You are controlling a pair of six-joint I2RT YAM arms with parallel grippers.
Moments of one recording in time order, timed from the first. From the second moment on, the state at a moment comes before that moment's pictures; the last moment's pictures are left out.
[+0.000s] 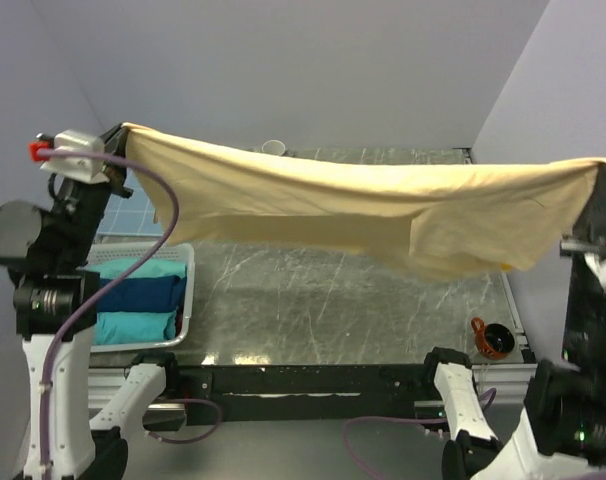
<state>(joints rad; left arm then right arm) -0.02 0.83 1.42 -0.21 0.25 0.17 -0.26 0.73 1.85 -0.53 -0.13 -0.37</state>
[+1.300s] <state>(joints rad) -0.19 2.09 1.57 -0.13 0.25 0.20 -0.23 1.67 1.17 -0.23 0.01 -0.49</state>
